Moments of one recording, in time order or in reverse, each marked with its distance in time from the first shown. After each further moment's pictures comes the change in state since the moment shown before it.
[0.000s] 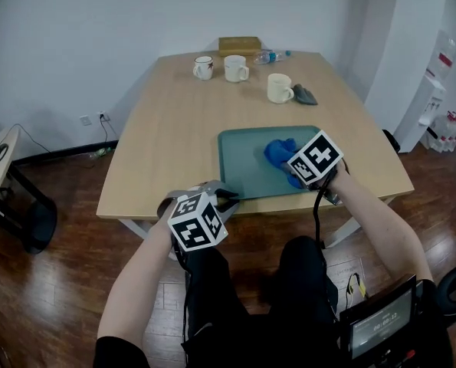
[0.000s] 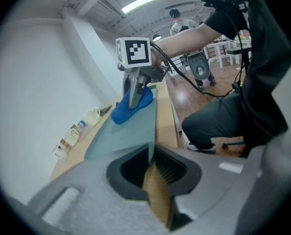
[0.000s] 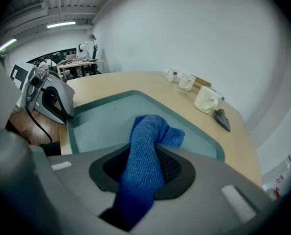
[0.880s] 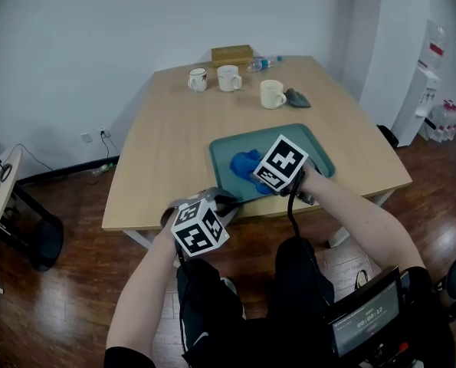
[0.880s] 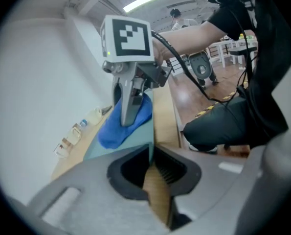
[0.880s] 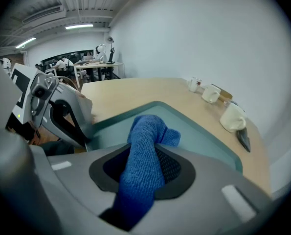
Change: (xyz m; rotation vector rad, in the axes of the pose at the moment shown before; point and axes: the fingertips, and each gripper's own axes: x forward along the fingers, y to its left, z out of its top) left arm 0.001 0.003 -0.002 -0.010 0.011 0.020; right arm 0.013 0.068 0.055 -0.113 -0.058 0.125
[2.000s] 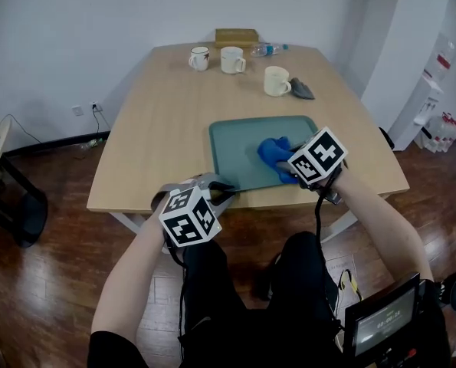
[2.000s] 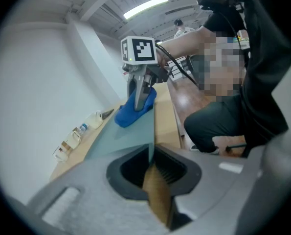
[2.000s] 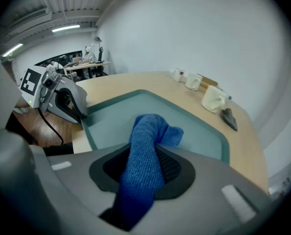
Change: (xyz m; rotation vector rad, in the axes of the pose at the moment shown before) left arm -0.001 0.001 0.005 0.007 -0.070 0.005; right arm -0.030 -0.037 -0.059 0.106 0.039 -0.032
